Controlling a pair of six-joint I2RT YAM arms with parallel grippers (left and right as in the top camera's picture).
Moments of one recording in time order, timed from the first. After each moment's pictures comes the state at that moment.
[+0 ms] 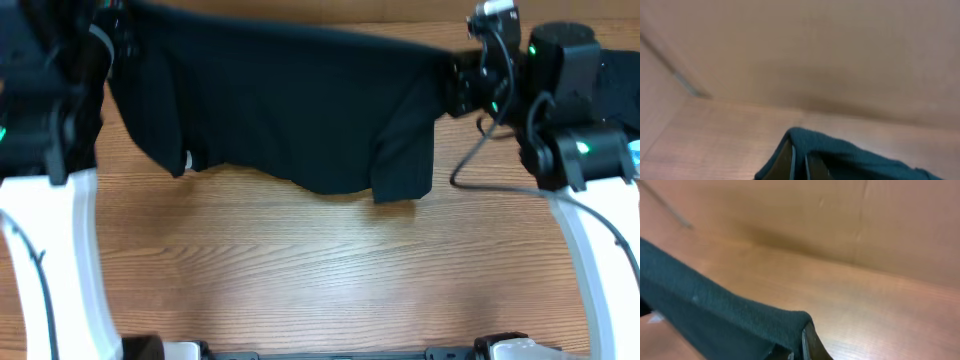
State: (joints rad) left arm 0.04 1.56 2.08 -0.91 -0.09 -0.09; right arm 0.14 1.41 1.53 -0.59 -0.31 -0.01
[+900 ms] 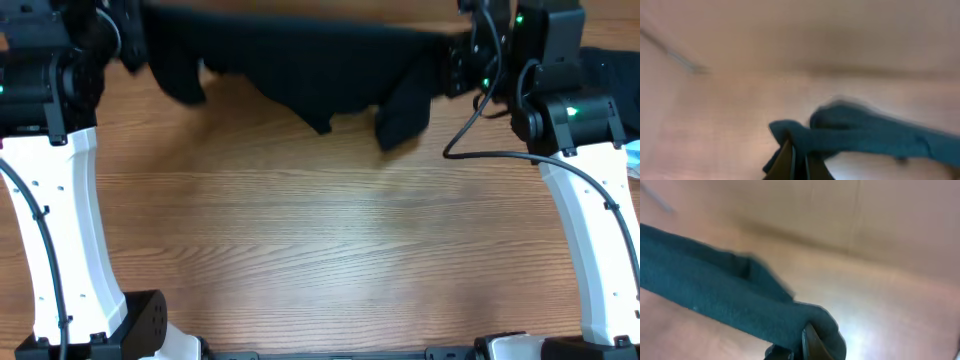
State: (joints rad) left arm 0.04 1.72 2.35 -1.24 -0.07 0.00; right arm 0.14 1.53 1.67 -0.72 -0.28 -0.05
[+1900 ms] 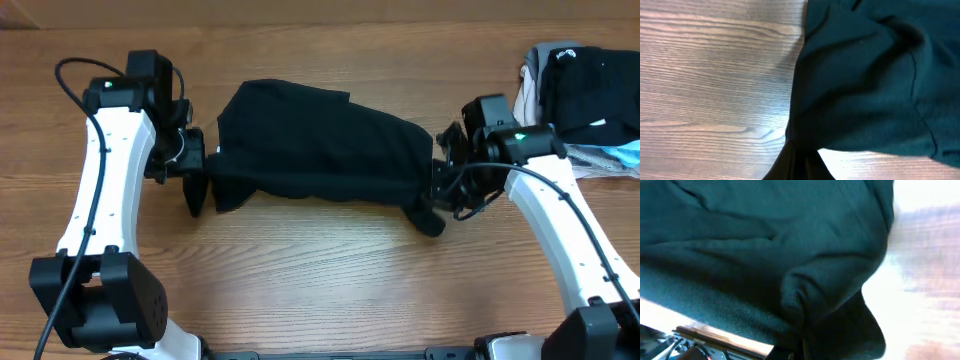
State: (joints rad) left arm 0.05 1.76 1.58 -1.34 0.00 -0.07; right arm 0.14 1.53 1.21 -1.17 -0.40 0.30
